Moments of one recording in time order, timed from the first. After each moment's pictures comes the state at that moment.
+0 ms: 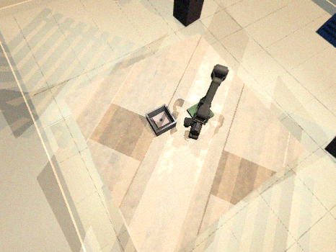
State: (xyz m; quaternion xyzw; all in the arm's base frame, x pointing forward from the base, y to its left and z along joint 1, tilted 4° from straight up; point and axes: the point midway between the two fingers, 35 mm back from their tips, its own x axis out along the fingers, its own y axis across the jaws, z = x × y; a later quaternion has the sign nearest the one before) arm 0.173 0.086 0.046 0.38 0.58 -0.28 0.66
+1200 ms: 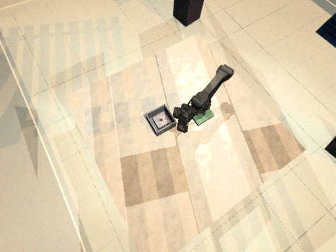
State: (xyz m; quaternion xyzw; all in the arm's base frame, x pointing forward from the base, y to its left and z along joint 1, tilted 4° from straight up) arm 0.235 0.001 0.163 0.32 0.46 -0.30 0.77
